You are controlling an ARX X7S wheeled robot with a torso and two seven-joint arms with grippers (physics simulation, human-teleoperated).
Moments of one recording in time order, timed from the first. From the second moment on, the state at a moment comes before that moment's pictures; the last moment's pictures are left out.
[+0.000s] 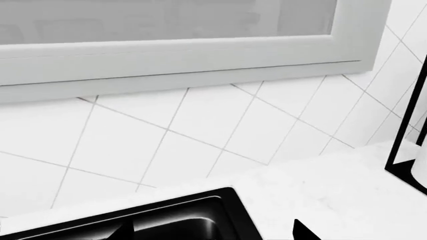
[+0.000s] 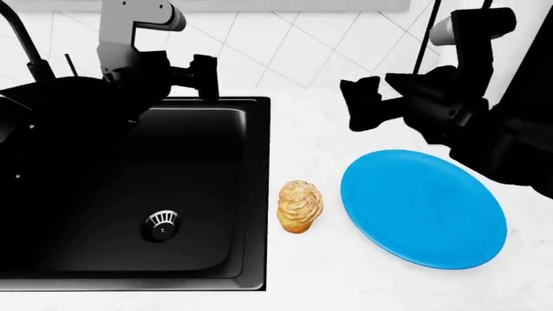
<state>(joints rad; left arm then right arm) -1.48 -0.62 1.11 -0.36 -1.36 -0.43 -0.25 1.17 0.66 -0.40 -0.05 1.30 0.99 0.25</state>
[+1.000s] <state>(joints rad) -1.47 -0.61 1.11 -0.37 -1.35 -0.42 -0.23 1.30 0.66 -0.53 -0.08 1.68 1.34 0.33</state>
